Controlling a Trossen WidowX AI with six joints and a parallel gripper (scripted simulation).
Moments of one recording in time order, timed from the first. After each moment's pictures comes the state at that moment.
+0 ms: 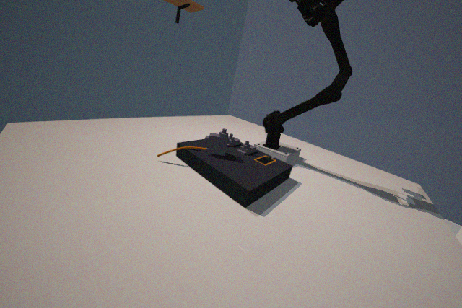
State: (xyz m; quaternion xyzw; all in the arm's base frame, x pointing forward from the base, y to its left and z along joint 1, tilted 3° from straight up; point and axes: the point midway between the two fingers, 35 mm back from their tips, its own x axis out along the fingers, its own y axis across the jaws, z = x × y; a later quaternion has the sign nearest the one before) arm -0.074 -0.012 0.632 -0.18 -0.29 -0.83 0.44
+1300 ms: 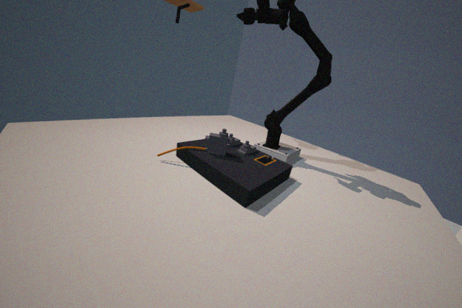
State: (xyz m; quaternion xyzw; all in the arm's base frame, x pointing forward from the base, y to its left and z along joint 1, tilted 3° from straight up) arm -0.006 -0.197 0.559 -0.20 0.10 -0.74 0.63
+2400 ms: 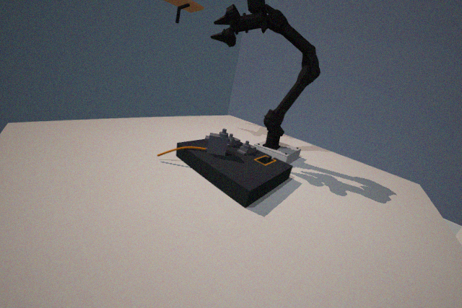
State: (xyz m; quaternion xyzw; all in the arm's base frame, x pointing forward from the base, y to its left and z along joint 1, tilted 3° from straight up) arm 0.105 -0.264 0.468 -0.32 0.36 -0.50 0.72
